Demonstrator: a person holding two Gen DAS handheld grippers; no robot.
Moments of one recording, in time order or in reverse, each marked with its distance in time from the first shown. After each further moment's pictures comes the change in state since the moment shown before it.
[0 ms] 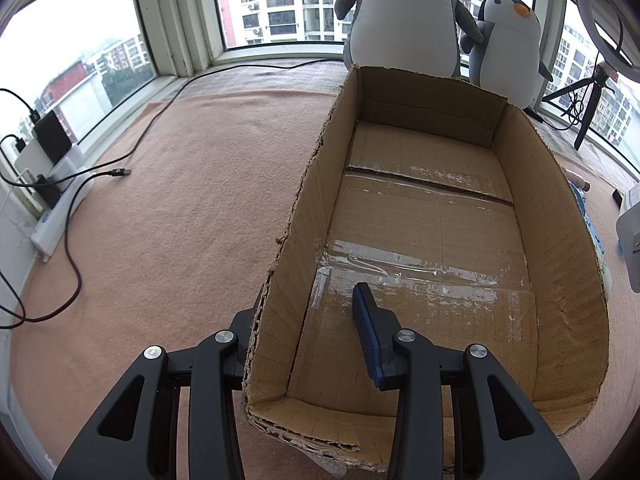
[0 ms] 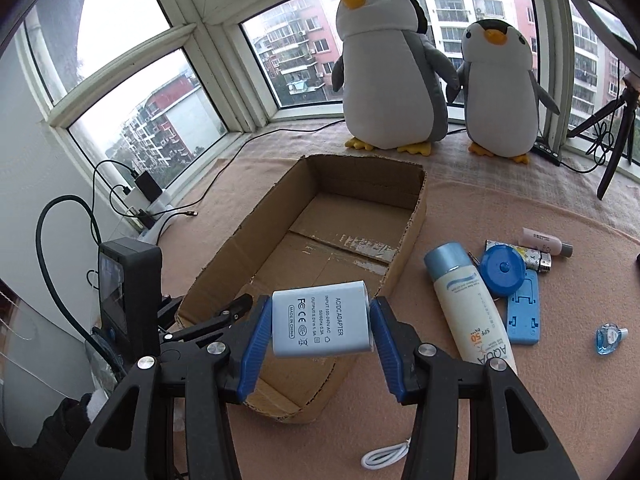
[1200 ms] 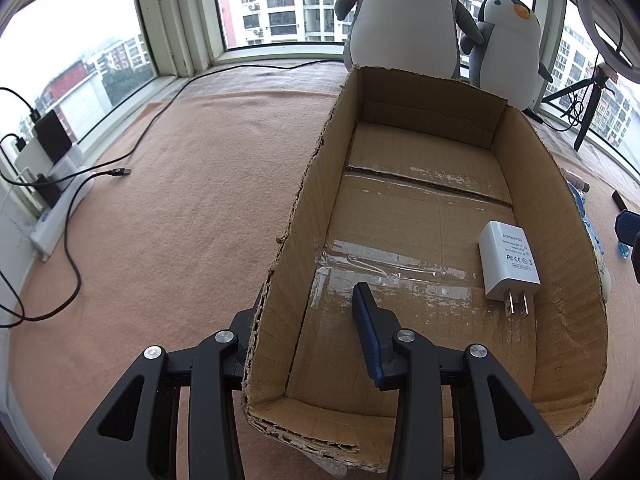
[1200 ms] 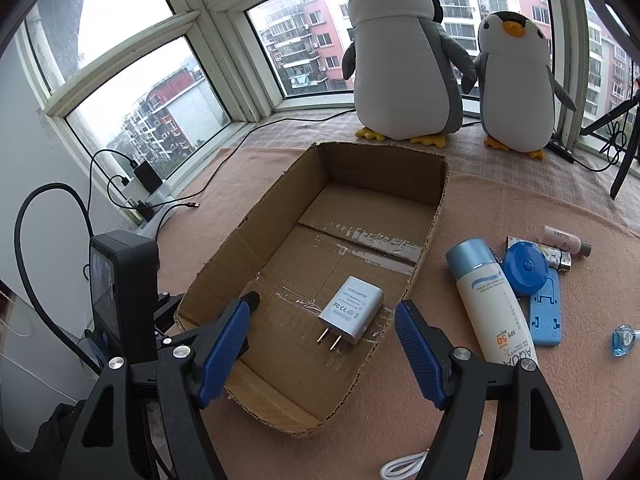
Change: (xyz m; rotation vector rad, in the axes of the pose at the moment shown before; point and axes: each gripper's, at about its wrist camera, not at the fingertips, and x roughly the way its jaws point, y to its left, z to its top) left arm 0.000 0.001 0.000 -0.001 -0.001 -0.002; right arm 0.008 0.001 -0.005 0.016 0.010 -0.003
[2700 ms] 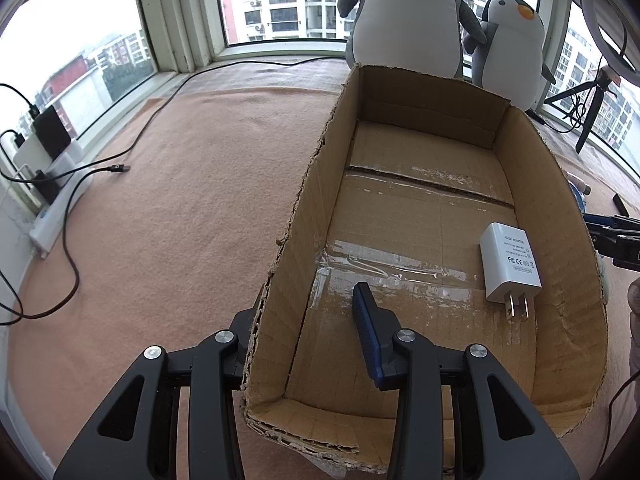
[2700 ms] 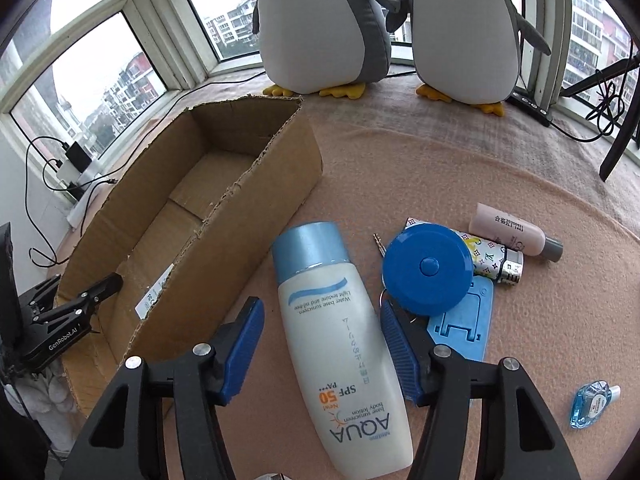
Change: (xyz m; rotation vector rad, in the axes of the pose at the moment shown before) left arm 0.003 -0.002 0.000 -0.009 0.008 -0.004; right arm 0.058 -0.111 0.013 -0.046 0.144 -0.089
